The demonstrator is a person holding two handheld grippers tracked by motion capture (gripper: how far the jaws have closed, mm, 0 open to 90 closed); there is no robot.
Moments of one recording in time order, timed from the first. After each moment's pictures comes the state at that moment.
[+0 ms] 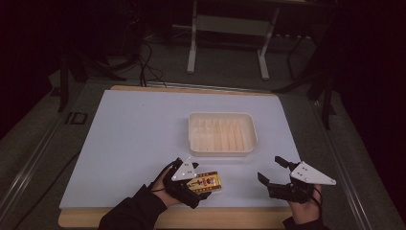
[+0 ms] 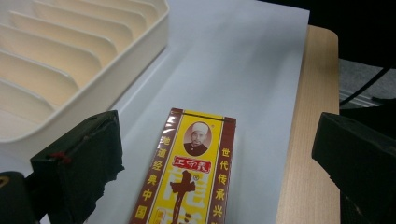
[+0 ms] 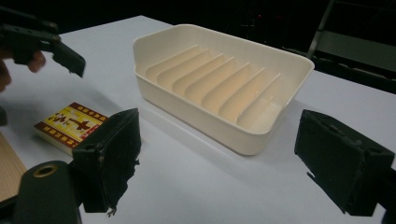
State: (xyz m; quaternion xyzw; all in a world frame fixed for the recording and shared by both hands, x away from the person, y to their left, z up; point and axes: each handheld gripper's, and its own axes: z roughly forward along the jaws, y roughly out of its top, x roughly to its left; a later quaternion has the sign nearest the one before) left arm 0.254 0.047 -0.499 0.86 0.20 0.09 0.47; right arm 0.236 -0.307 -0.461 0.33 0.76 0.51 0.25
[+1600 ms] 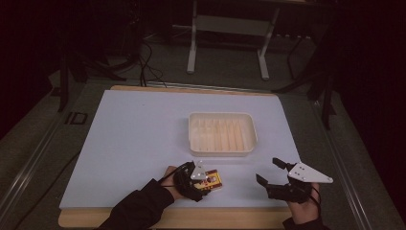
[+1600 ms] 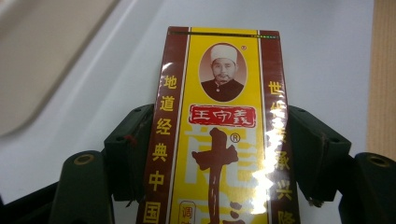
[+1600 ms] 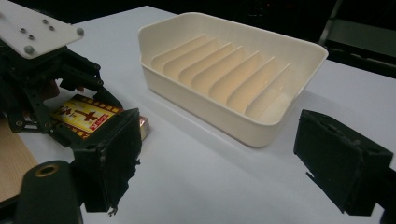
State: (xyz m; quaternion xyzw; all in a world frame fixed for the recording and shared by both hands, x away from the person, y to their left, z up) left arm 0.276 0.025 -0.536 0.91 0.18 0.11 0.35; right arm 0.239 -0.305 -0.465 0.33 0.77 0.50 0.22
